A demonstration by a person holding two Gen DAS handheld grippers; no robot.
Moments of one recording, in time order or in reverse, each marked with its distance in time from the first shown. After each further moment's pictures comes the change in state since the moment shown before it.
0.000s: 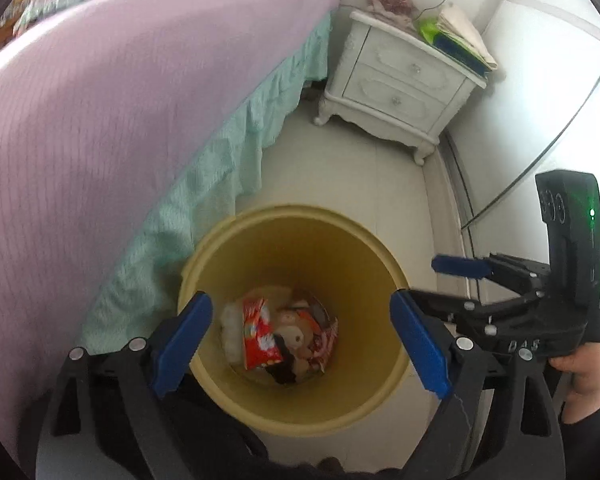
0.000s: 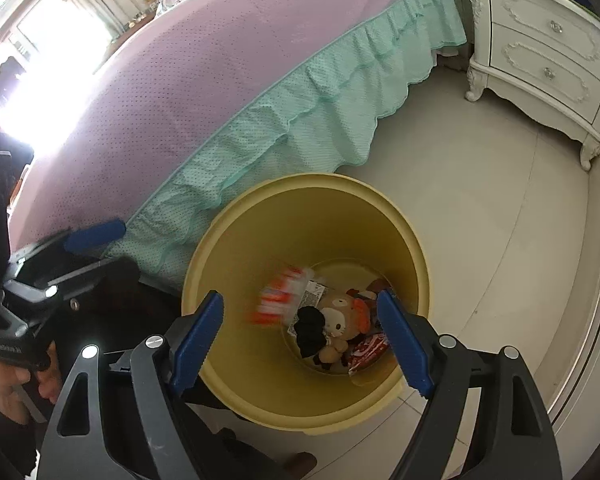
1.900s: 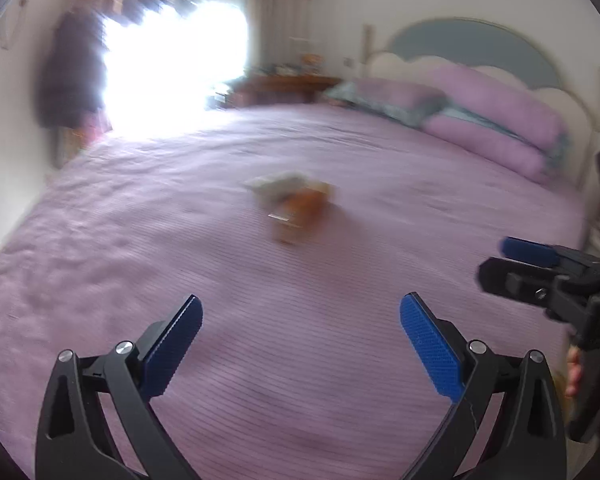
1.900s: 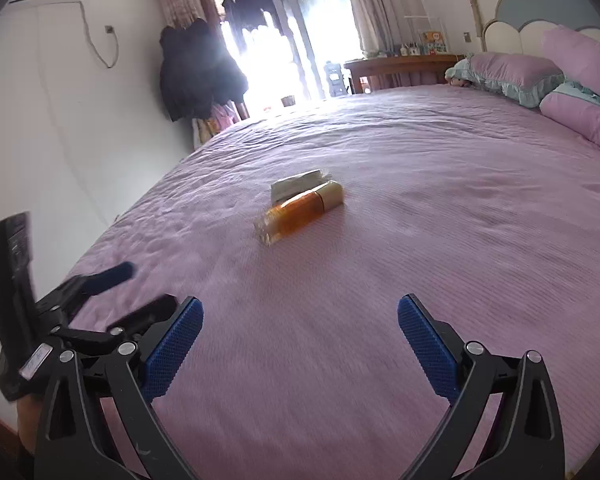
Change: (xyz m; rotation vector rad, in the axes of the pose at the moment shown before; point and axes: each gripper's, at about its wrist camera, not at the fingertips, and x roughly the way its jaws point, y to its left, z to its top) left arm -0.372 0.281 -0.151 -0.527 -0.506 0.799; right arm 0.021 0.508 0.069 -0.693 -0.175 0.465
